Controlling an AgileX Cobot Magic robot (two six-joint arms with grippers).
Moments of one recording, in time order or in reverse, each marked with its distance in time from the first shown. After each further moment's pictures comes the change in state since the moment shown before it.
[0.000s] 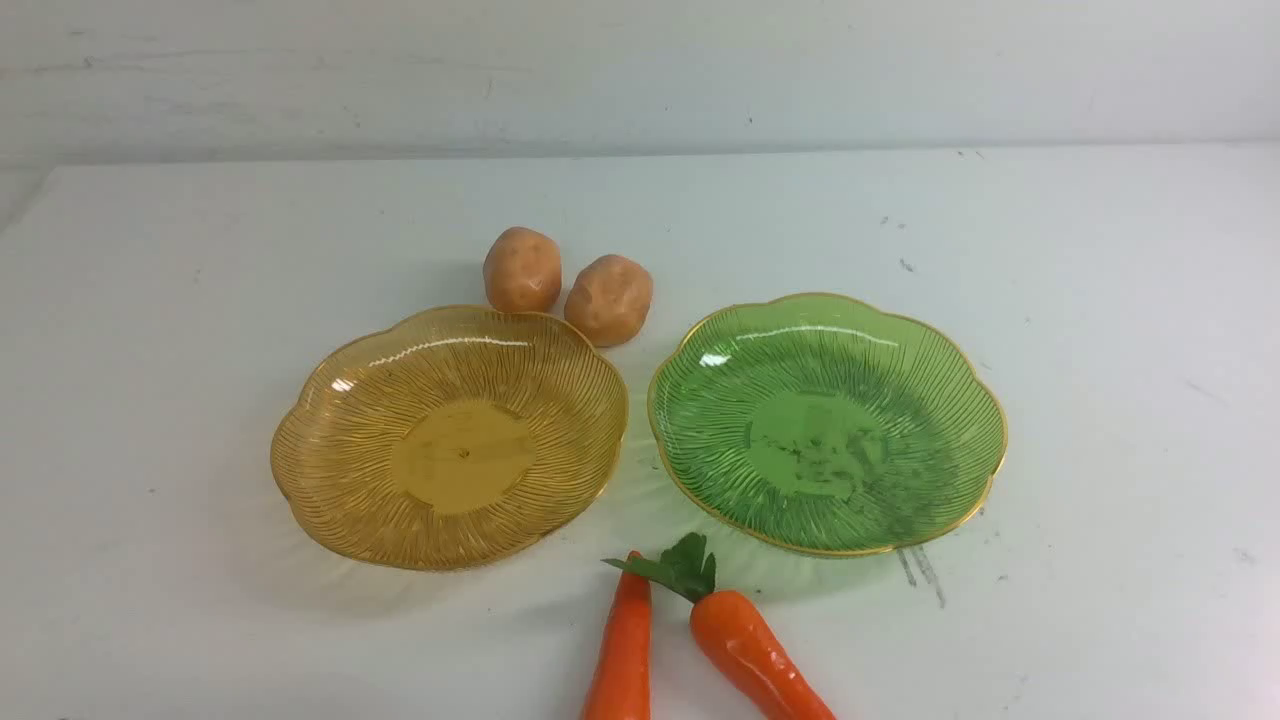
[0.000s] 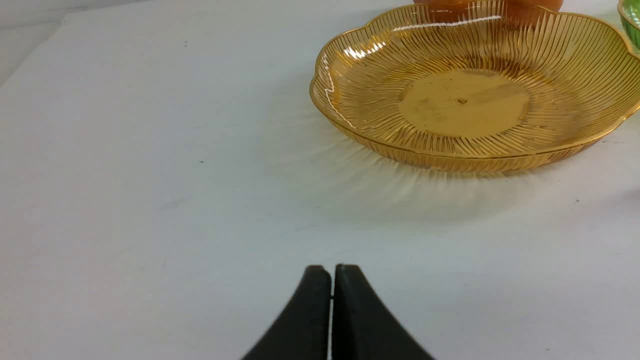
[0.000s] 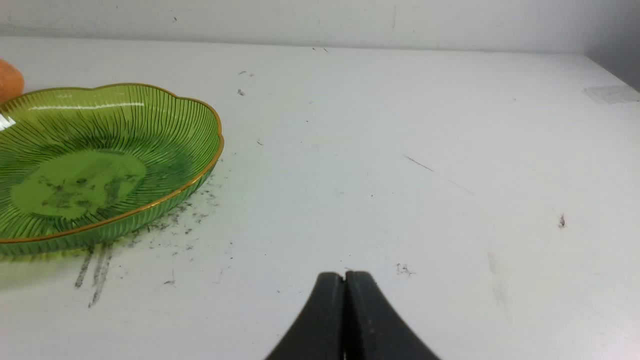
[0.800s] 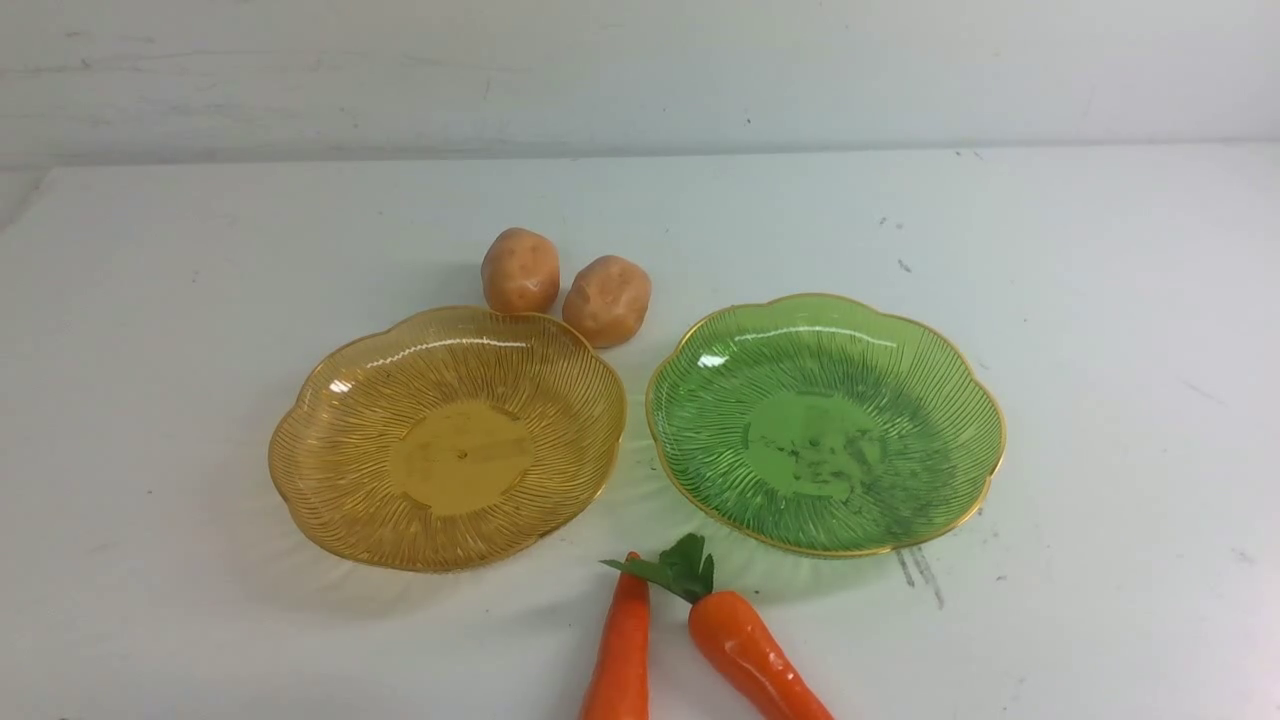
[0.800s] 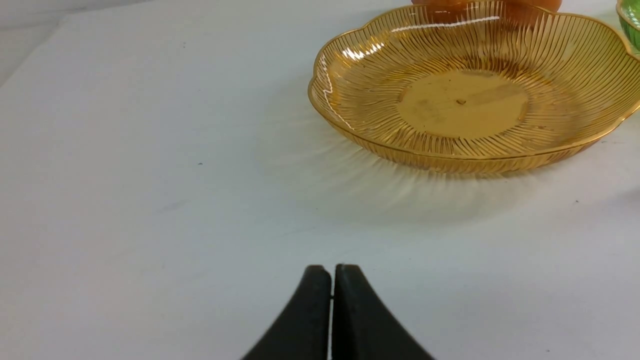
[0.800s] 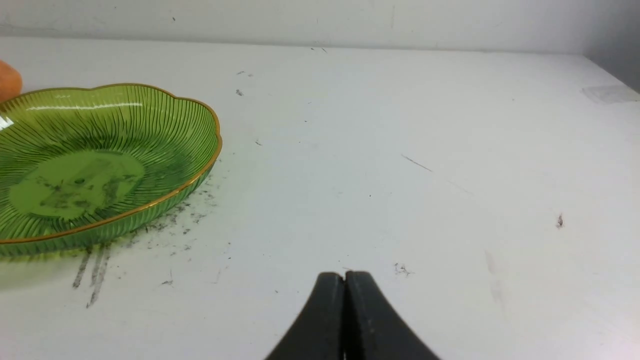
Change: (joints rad) right arm 0.000 0.000 0.000 0.000 0.001 0.000; left arm 0.000 0.000 0.000 0.004 -0.001 0.009
